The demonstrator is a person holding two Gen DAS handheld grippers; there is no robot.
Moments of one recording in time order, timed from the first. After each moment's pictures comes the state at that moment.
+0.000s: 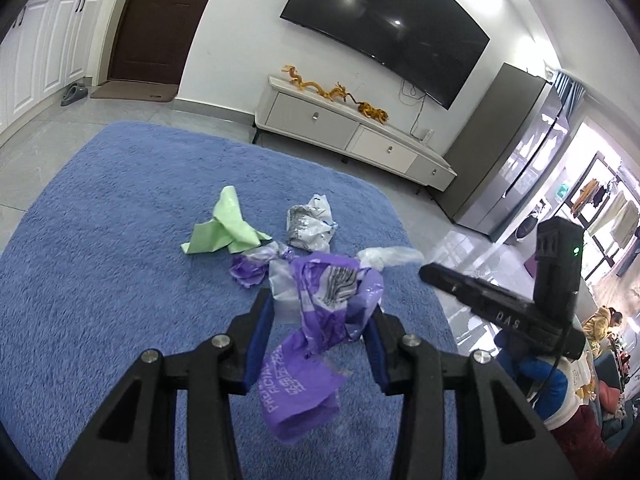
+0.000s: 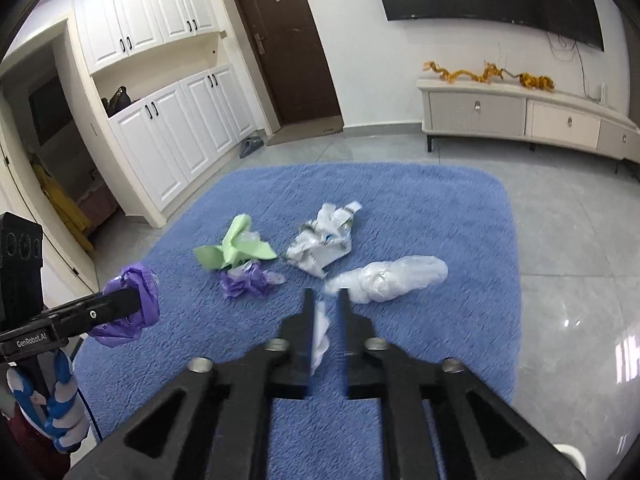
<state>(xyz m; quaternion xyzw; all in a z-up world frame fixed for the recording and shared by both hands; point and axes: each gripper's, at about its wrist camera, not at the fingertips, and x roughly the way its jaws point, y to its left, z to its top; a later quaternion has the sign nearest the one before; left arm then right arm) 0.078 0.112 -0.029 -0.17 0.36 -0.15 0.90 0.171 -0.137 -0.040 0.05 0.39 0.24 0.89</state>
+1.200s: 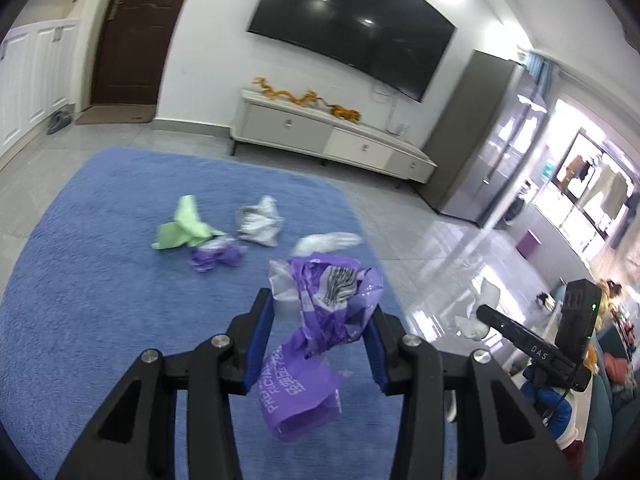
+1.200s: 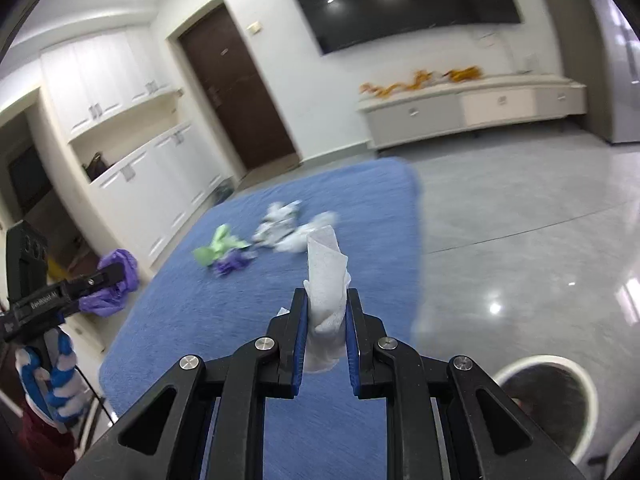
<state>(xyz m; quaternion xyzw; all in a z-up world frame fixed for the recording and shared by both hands) 0.019 0.057 0.023 -0.13 0.34 -0.19 0.91 0.028 -0.262 -0.026 0.14 0.33 0.15 0.92</state>
